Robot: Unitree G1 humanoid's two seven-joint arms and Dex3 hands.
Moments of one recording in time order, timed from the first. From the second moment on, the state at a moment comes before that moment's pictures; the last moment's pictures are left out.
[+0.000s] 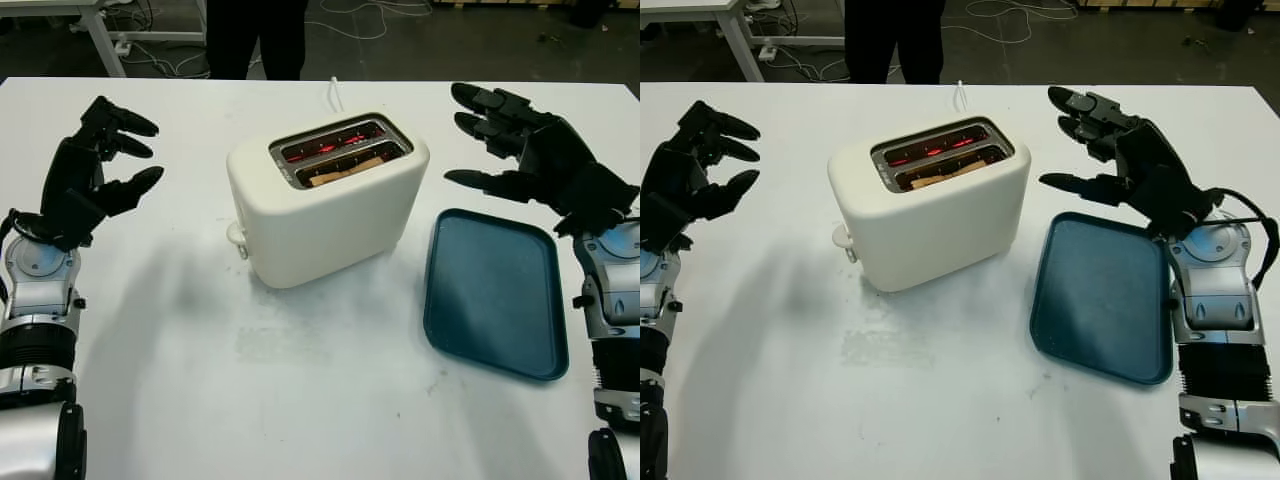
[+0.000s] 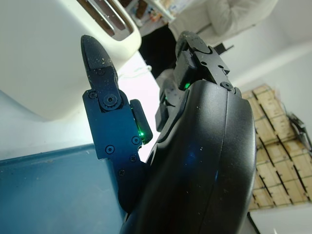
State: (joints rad) left arm -0.55 0.54 0.20 0.70 -0.05 -0.60 -0.32; right arm -0.46 -0.53 -0.13 0.12 0.05 -0.03 0.47
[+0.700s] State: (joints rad) left arm -0.55 0.54 0.20 0.70 -0.06 -0.61 -0.32; right arm -0.46 -0.53 -0.13 0.14 0.05 -0.04 0.47
